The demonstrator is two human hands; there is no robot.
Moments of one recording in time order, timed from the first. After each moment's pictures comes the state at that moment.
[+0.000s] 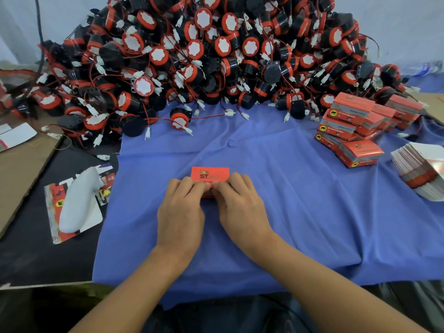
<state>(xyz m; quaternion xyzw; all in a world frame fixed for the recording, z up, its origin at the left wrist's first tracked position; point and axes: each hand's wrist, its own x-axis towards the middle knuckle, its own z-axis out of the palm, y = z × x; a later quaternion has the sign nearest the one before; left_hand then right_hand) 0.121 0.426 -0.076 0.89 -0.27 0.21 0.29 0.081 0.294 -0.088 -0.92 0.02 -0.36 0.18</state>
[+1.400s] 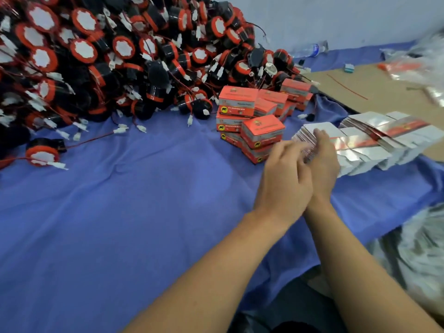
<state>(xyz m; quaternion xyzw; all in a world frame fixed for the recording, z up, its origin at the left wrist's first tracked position) 0.015 0.095 -0.035 0.67 -0.45 -0.05 0.59 -0.020 0.004 -0.046 -0.72 0.45 -0.44 0.29</state>
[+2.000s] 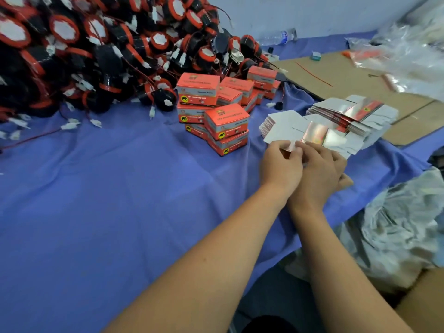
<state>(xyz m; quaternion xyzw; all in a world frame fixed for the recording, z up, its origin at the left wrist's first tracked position) -0.019 0.015 -0.051 0.66 -0.26 -0.33 0.62 -0.074 -0.013 -0.074 -0.71 0.58 -0.39 0.10</state>
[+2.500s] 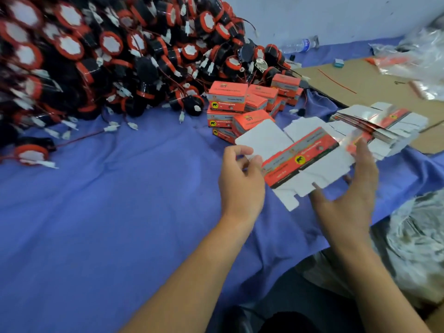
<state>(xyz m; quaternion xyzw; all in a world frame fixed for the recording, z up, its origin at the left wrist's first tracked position) 0.031 0.128 -0.043 0.61 -0.20 -0.21 0.73 -0.113 0.029 -0.073 -0.75 0.38 -0.50 0.23</state>
